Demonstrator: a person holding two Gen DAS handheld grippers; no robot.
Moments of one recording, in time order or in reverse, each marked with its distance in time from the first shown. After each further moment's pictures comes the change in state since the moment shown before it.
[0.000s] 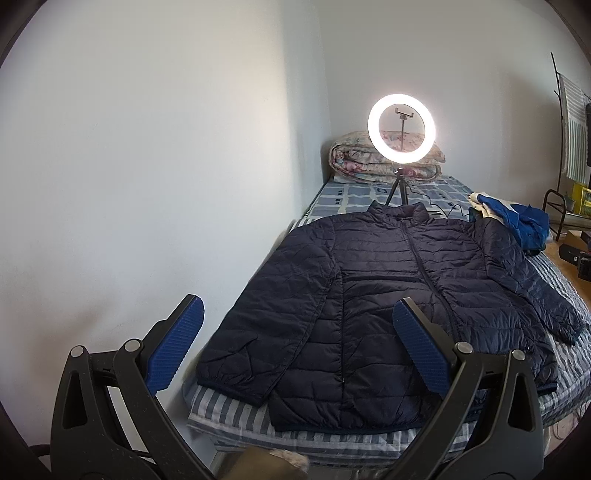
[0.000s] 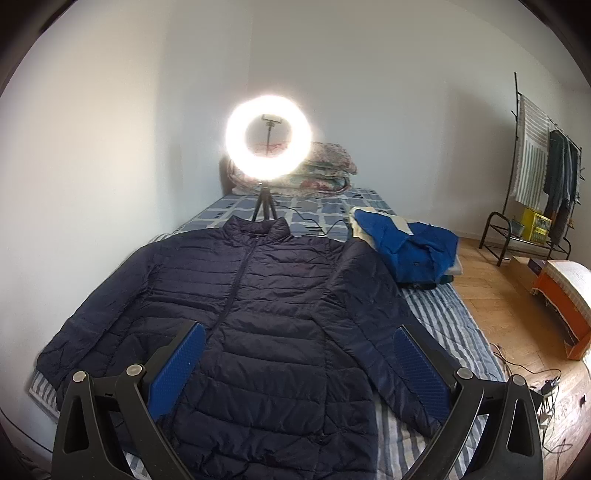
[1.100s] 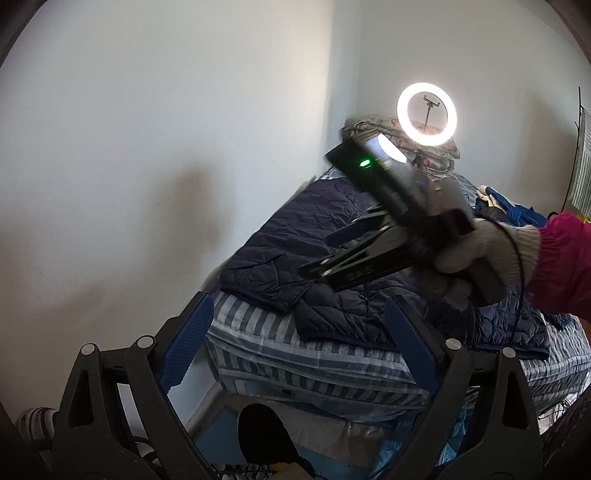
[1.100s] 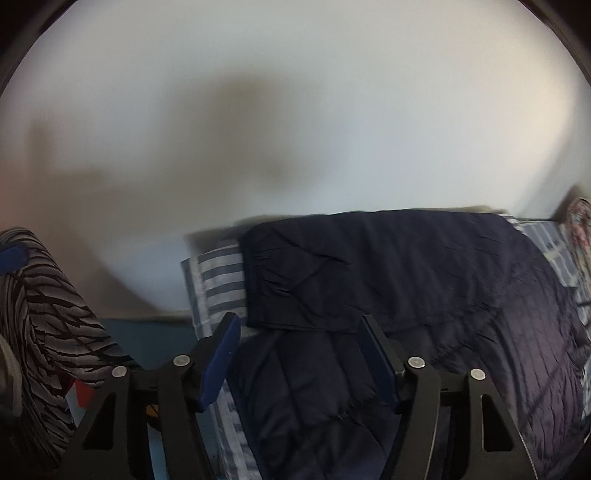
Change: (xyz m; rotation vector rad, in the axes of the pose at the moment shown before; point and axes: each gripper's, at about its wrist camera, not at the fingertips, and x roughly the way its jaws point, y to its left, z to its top) left arm -0.041 0.060 -0.099 -0.170 0.097 -0.008; right arm 0.070 0.377 -0.070 -0.924 0.342 0.926
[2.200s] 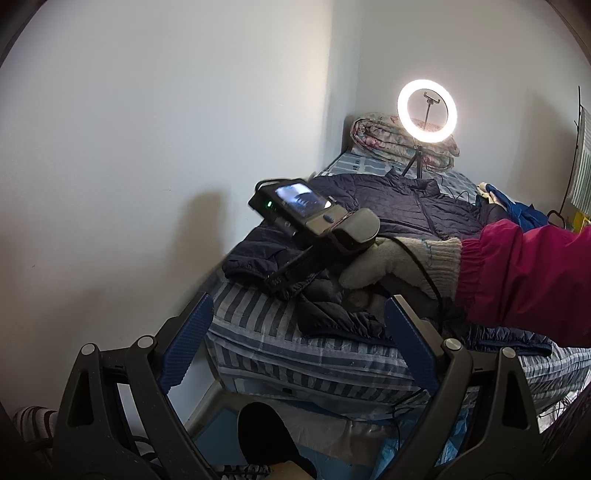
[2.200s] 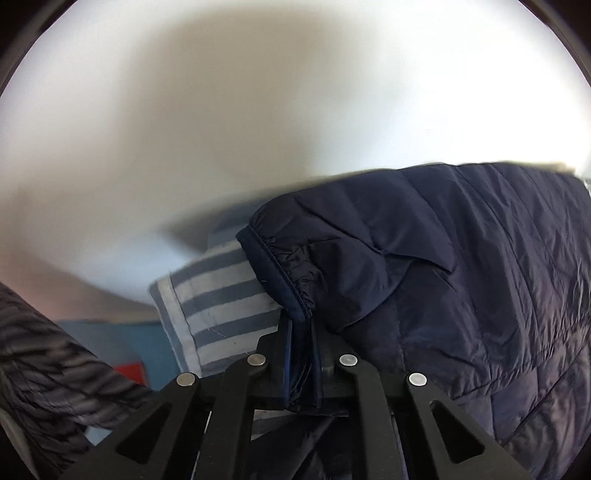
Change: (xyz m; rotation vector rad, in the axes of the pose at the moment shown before) left arm 0.006 0.001 -0.004 0.011 0.009 -0.004; right arm 0.108 -0.037 0.024 0.147 0.134 0.152
